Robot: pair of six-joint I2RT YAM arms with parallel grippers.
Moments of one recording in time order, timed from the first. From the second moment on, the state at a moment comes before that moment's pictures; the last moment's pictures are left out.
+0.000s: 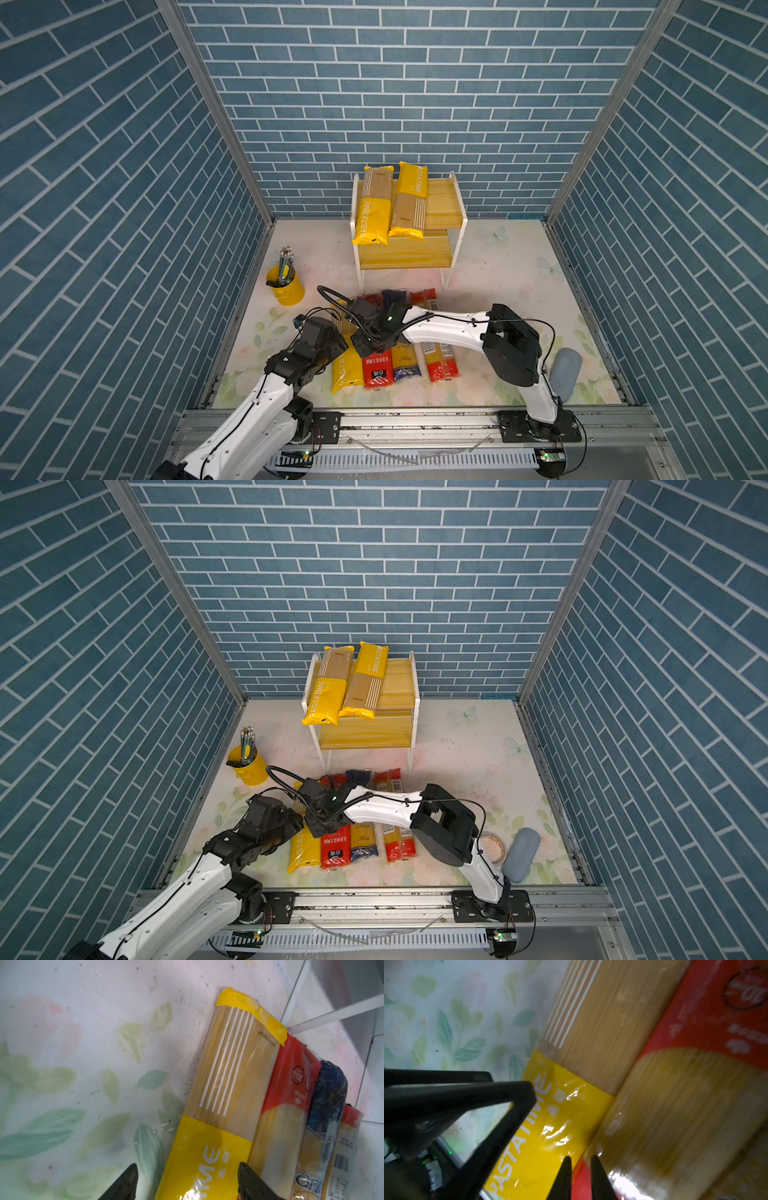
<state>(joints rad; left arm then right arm) -0.39 0.72 0.33 -0.59 -0.10 -0.99 1.23 2.14 1.60 -0.58 -0.06 0.54</state>
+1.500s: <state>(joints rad) -0.41 0.75 0.20 -0.32 0.08 -1.07 1.11 2.16 1.48 -0.28 -0.29 0.99</state>
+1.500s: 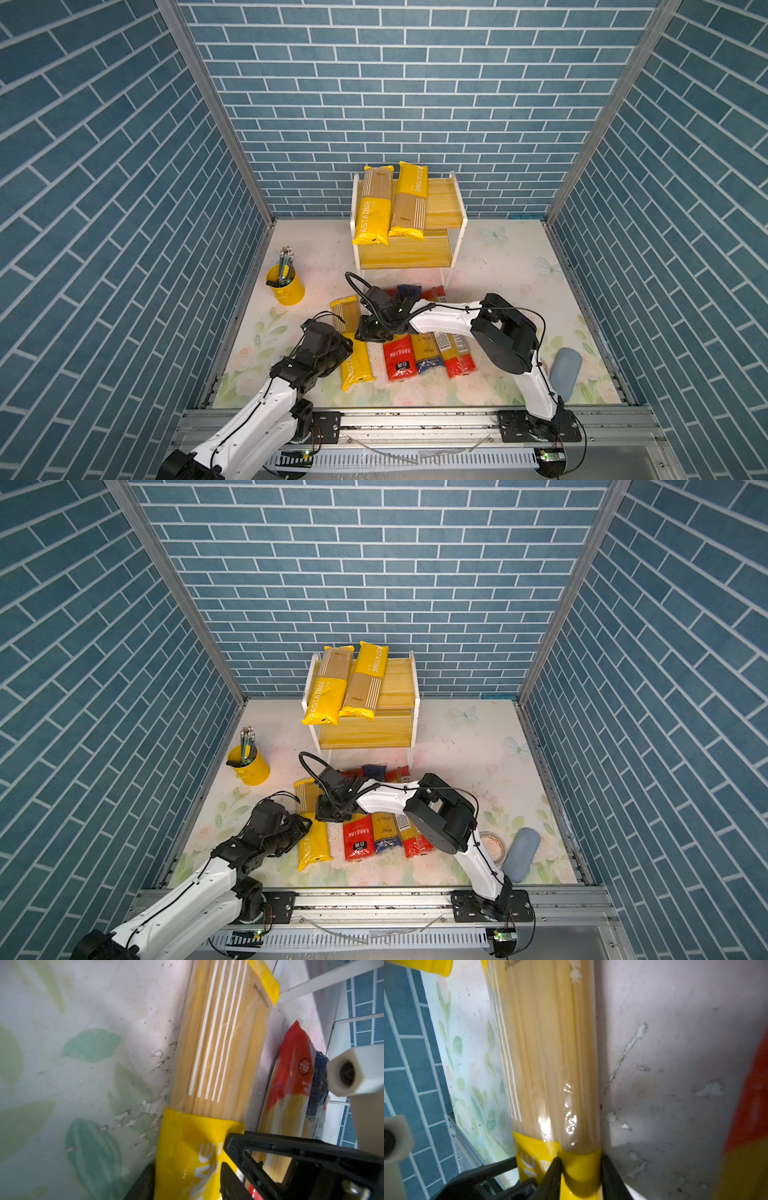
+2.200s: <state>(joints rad) -0.41 0.49 0.48 -0.76 -0.07 -0.98 1.11 1.91 1.36 -0.42 -0.25 0.76</state>
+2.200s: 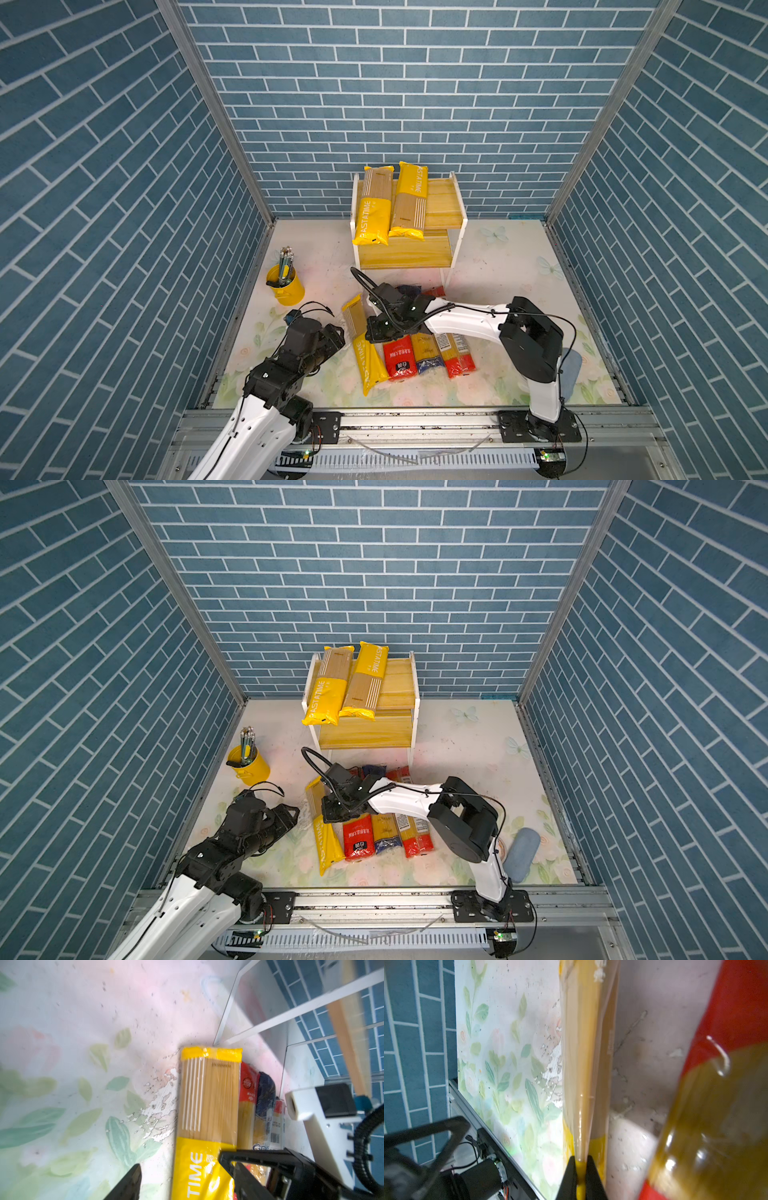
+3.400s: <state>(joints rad) -0.42 0.53 0.49 -0.36 -0.01 -0.87 0.96 1.39 1.79 -1.15 -0.20 0.22</state>
